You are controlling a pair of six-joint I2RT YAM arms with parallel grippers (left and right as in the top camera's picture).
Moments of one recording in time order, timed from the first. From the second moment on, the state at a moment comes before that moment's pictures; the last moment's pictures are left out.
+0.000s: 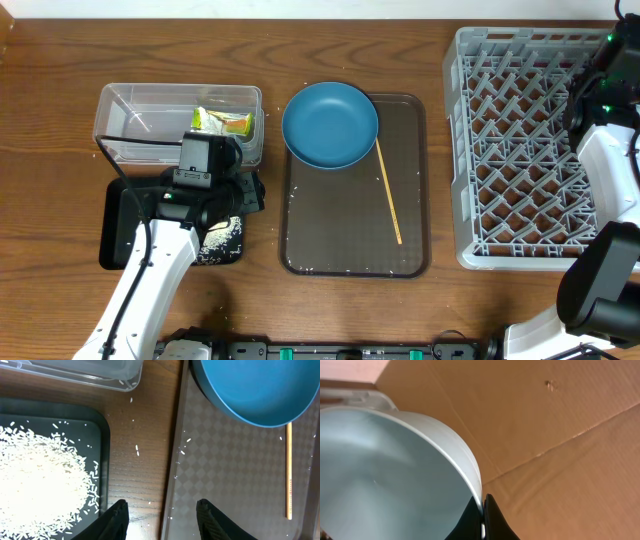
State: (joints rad) left arm -0.15 1.25 0.87 -0.71 0.20 -0.36; right arm -0.24 1.76 1.34 0.13 0.97 -0.57
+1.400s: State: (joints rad) left arm -0.15 1.25 0.87 -0.71 0.20 -0.36; right arm -0.18 2.04 1.35 0.10 1.07 -0.60
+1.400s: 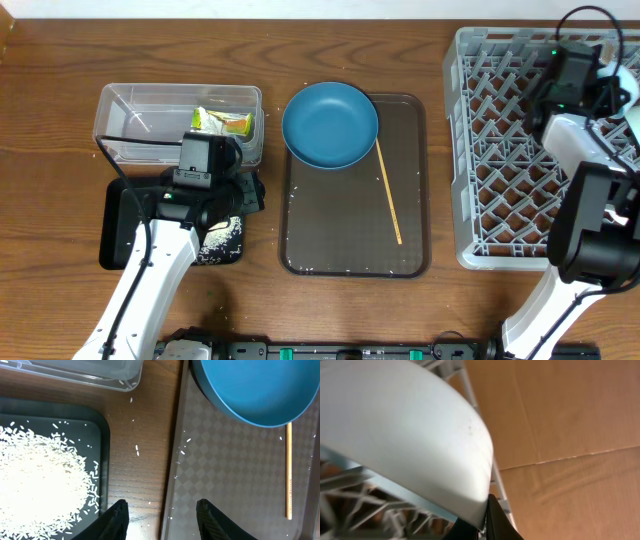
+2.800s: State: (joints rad) left arm -0.15 1.25 0.87 -0.71 0.20 -0.36; right arm 0.04 1.76 1.34 -0.37 0.20 -0.13
